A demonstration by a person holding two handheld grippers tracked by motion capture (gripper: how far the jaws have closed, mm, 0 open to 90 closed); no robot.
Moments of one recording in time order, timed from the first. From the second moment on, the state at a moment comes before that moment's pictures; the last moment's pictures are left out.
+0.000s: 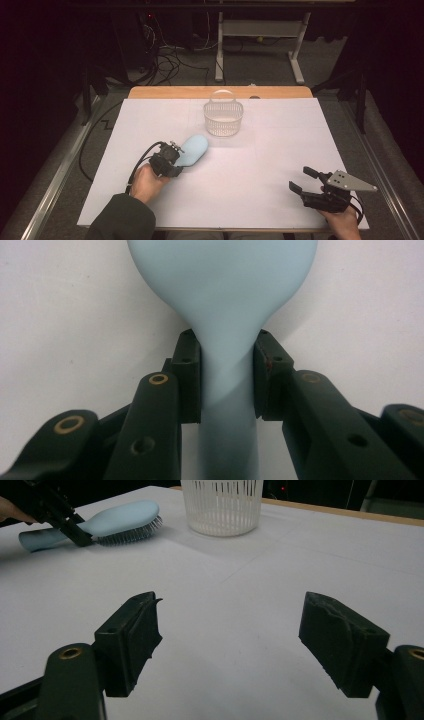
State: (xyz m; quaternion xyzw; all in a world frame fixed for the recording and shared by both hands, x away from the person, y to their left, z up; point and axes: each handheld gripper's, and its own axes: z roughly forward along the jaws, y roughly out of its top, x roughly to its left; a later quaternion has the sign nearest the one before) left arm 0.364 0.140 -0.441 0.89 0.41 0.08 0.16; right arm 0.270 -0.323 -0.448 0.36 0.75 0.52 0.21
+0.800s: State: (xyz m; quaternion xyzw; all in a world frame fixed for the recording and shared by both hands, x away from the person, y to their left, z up) left arm 0.329 0.129 -0.418 0.88 0.35 0.08 0.30; right arm 0.265 -0.303 -0.440 0.34 0.74 0.53 0.21
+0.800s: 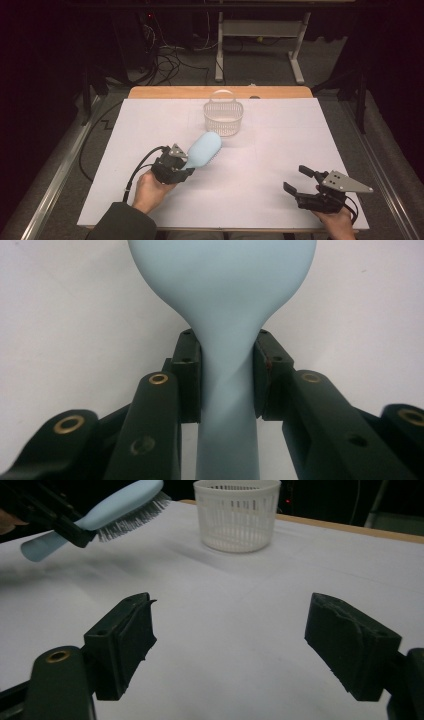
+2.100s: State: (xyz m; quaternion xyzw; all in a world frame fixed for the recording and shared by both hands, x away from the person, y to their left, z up) left arm 0.293 0.056 -0.407 0.89 0.25 0.06 0.38; right arm 0.285 -0.212 -0.427 0.30 0.75 0.57 0.12
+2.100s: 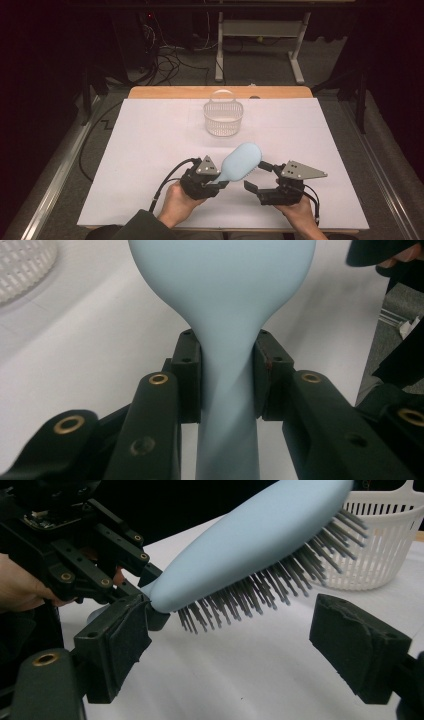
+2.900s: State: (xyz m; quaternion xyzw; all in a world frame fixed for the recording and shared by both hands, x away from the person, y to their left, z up) left arm 0.291 0.043 -0.404 0.88 0.25 0.07 0.40; right arm 0.308 -0.199 -0.420 0.34 0.73 0.59 0.06
